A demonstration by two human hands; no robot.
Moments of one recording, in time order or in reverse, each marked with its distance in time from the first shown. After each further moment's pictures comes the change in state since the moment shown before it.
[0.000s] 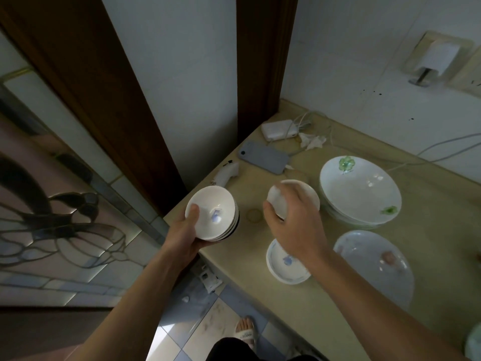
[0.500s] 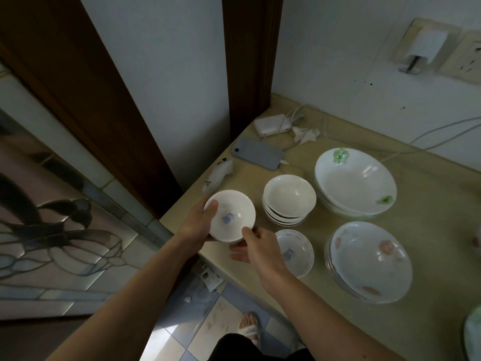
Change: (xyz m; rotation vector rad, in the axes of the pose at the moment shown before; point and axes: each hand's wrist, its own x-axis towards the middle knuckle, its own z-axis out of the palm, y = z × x) left_hand 0.020 0.000 0.025 0.518 -0.118 0.107; right_hand -0.039 -0.023 0.077 0.884 -0.293 0.915
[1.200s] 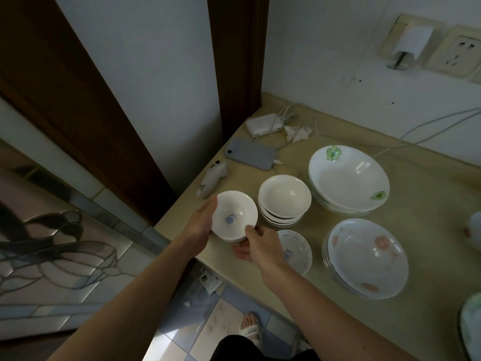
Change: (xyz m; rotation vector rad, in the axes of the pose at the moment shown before) left_hand 0.022 0.001 0.017 -0.087 0.010 -0.105; right_hand 0.016 -0.002 -0.002 0.072 0.115 0.036
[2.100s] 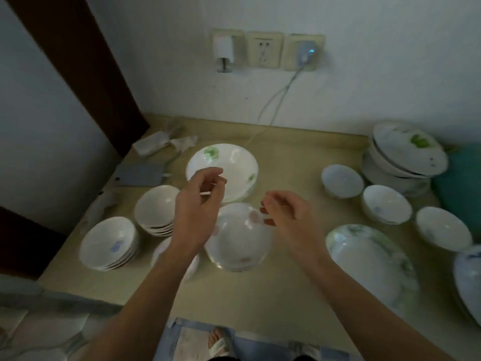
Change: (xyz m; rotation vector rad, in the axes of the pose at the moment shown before) left_hand -0.141 0.050 0.229 0.329 -0.136 0.802; right_hand -0.097 -0.033 -0.280 0.006 0.363 -0.586
